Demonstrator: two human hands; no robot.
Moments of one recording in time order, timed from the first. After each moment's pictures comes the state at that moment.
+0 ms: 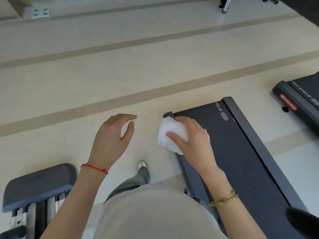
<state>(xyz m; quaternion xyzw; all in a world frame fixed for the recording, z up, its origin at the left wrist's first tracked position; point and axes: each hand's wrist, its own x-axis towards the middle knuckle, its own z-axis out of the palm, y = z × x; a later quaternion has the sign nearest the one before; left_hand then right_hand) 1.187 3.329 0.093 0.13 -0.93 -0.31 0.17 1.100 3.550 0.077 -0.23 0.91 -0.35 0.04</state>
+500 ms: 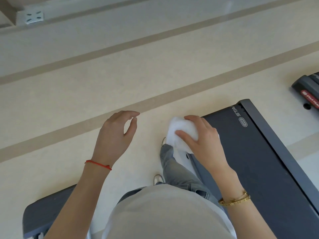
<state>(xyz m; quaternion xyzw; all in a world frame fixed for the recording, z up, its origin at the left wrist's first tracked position) 1.033 3.161 0.092 0.11 -0.93 -0.31 0.15 0.961 3.402 0.075 -0.18 0.91 -0.37 0.05</state>
